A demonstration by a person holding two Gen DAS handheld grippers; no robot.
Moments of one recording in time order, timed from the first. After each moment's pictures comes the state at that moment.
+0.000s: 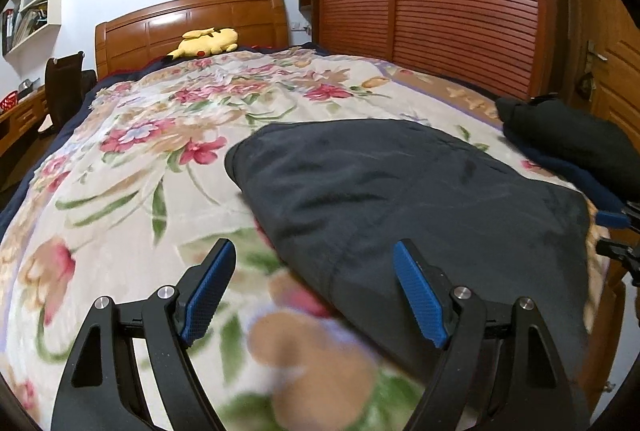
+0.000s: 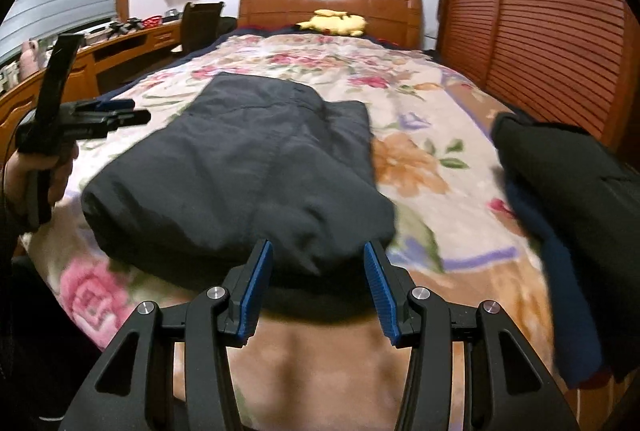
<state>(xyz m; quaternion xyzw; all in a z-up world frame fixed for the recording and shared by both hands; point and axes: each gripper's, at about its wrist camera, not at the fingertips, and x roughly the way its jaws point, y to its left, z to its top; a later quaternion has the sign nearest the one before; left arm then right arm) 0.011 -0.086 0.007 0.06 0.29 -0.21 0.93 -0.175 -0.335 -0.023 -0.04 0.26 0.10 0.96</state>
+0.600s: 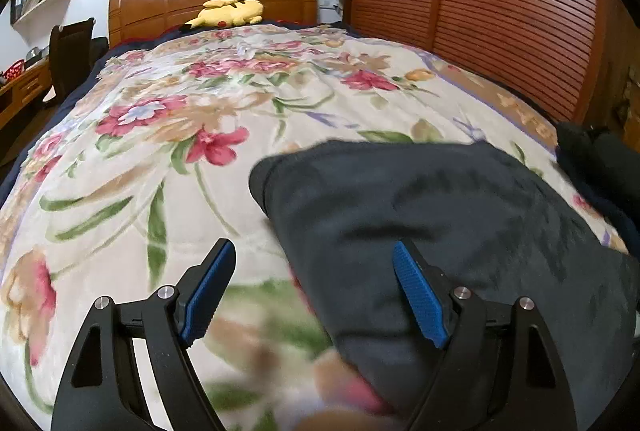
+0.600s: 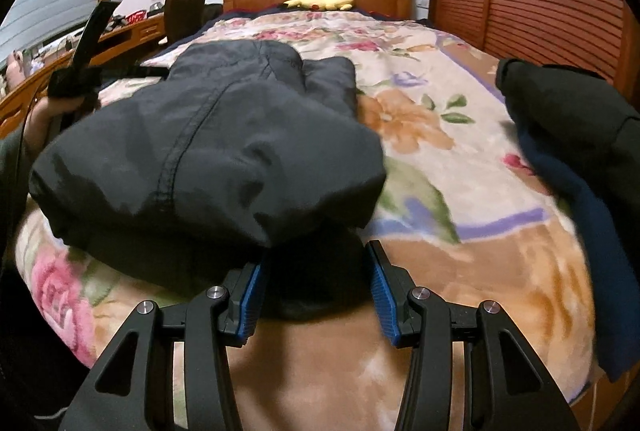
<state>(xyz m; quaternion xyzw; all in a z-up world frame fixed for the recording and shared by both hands) 0.105 -0.085 -0.004 0.03 0.34 -0.17 0.92 -0.131 -0.339 -0.060 -0.01 0.30 0.11 0.95</state>
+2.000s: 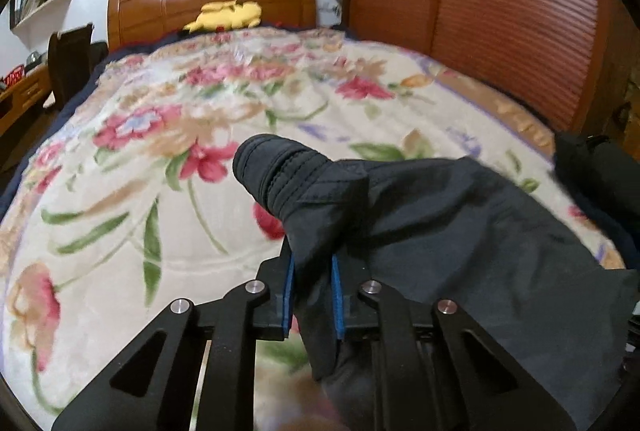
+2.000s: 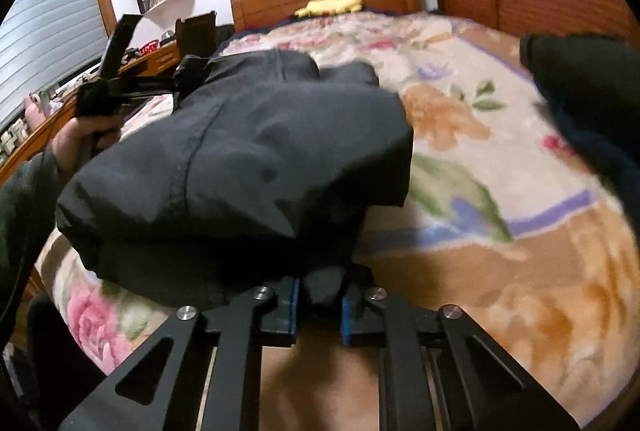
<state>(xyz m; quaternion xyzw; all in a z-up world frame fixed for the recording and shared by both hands) 0.096 -0.102 0.023 0.04 0.33 -0.18 0.93 -0.125 -0.334 -0.062 0.07 0.28 0.15 0.95</state>
